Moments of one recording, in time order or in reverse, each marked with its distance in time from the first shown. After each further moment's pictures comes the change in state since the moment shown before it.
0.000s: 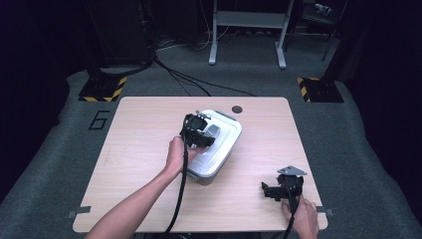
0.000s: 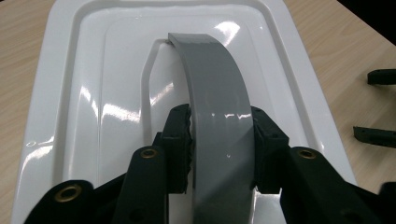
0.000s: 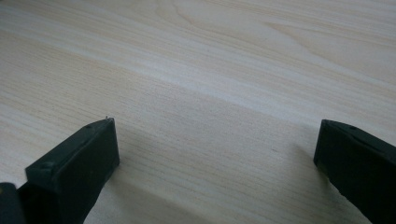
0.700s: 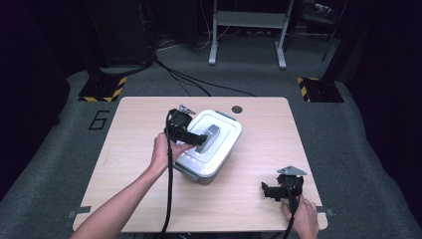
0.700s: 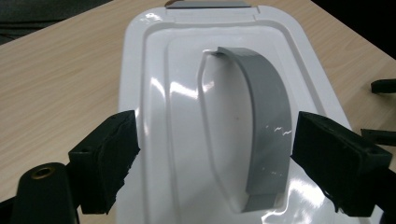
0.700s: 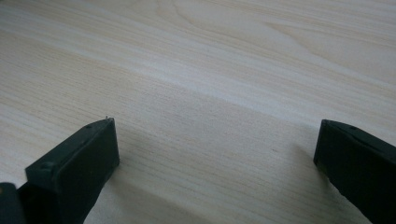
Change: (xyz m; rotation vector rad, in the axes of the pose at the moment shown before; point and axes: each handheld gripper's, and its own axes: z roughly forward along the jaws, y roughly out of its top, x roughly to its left) left arm 0.034 -0.012 -0.047 -0.092 0.022 -0.005; right arm 0.000 0.000 0.000 0.000 0.000 0.000
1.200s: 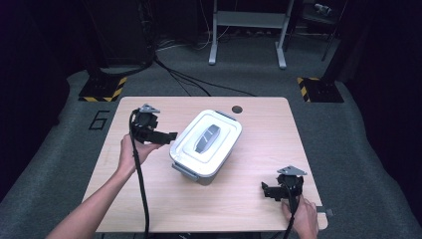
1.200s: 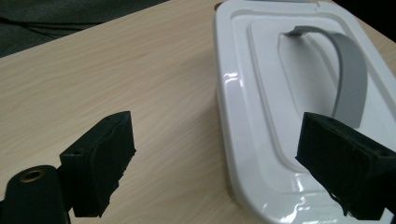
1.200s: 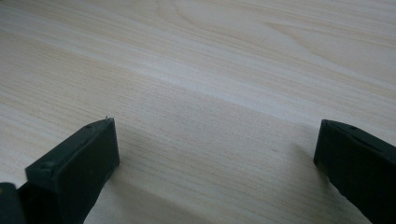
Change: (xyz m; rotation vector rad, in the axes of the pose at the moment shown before) left arm 0.059 -0.038 -0.048 -0.030 0.053 -0.022; right arm 0.000 0.000 0.000 0.000 0.000 0.000
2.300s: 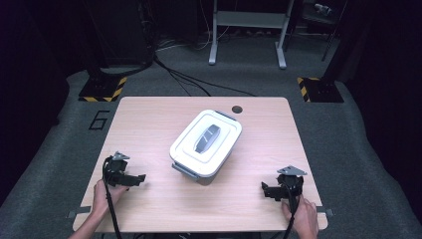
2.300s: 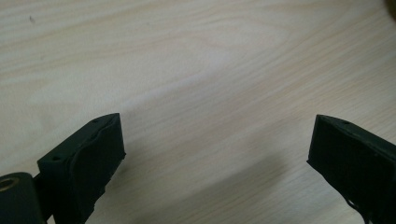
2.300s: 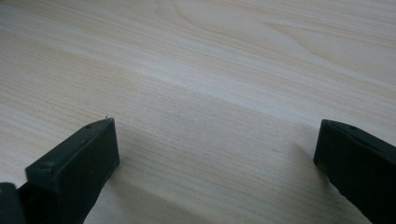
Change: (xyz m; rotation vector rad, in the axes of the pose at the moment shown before) left arm 0.065 -0.187 0.037 0.126 0.090 -0.161; right arm 0.000 0.000 0.000 -0.001 0.001 0.000
